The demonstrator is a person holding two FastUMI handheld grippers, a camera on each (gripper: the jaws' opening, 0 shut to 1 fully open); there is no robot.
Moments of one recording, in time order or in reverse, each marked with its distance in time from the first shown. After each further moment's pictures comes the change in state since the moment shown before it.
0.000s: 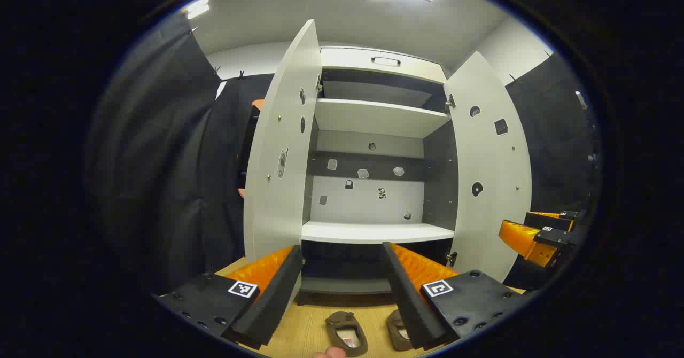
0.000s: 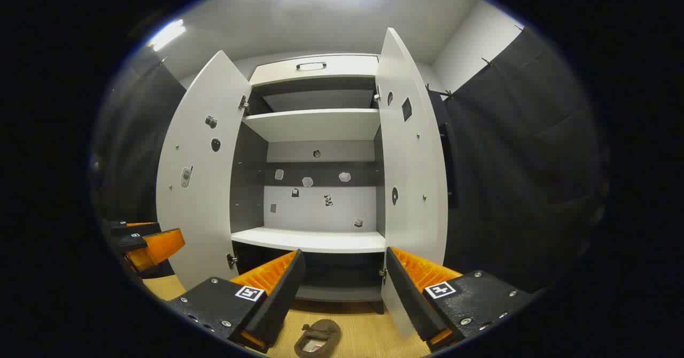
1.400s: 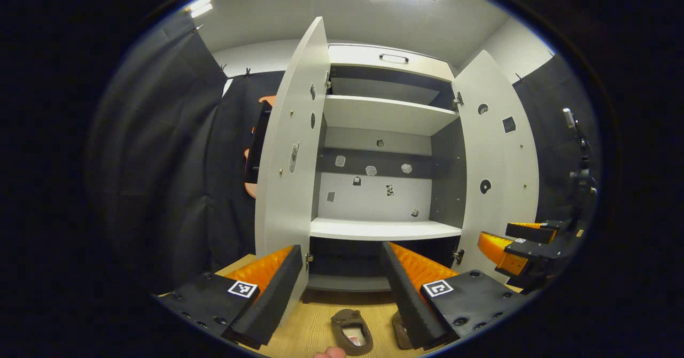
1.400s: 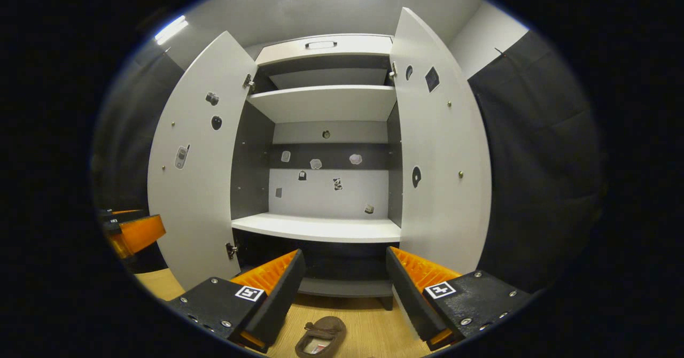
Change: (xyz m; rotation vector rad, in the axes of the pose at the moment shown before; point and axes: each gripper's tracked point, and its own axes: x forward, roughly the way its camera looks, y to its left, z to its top) left arm -0.003 0.016 -0.007 -0.001 0.016 0.037; right arm 0.053 0.026 -0.059 -0.025 0.118 0.064
